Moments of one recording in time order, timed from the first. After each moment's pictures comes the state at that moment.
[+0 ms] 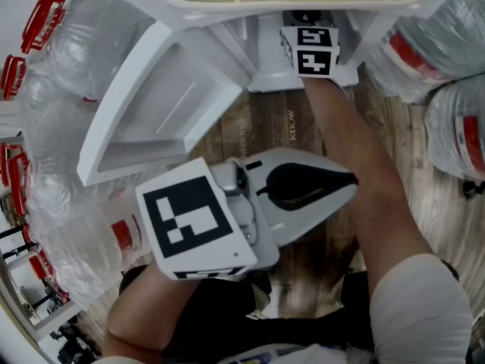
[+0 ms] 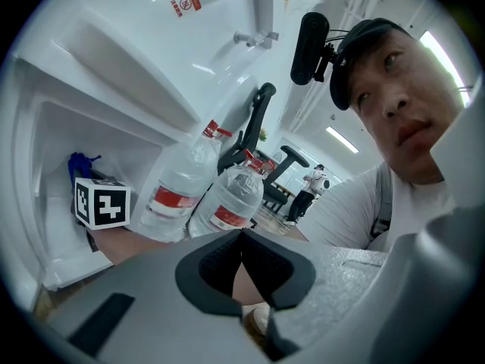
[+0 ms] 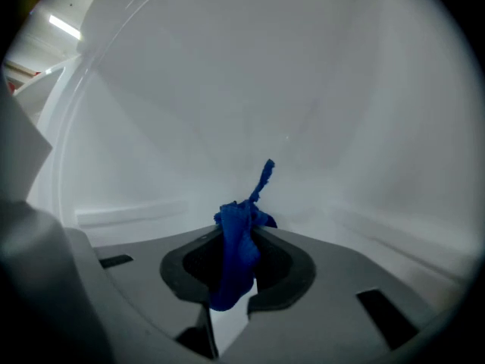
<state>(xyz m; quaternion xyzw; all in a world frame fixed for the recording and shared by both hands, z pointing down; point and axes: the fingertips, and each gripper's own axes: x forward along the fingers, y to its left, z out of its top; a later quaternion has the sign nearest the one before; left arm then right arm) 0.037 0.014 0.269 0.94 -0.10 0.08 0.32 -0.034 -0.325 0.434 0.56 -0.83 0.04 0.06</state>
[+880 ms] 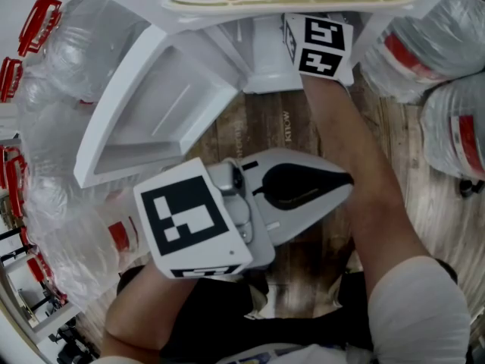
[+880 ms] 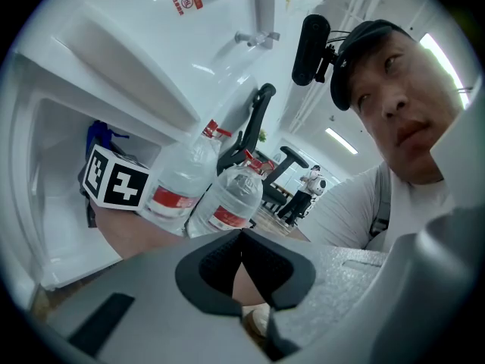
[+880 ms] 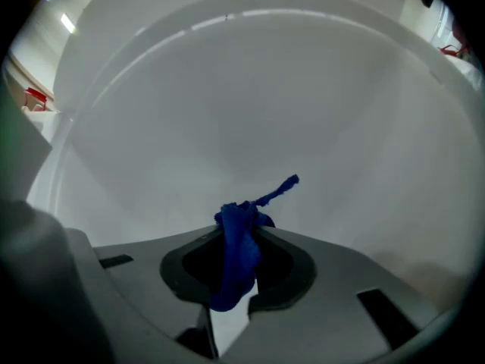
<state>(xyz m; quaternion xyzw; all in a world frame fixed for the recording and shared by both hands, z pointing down) 0.038 0.014 0.269 0.94 -0.09 0.08 0.33 -0.004 -0.320 0.343 0.60 -0.80 -0.02 -0.04</state>
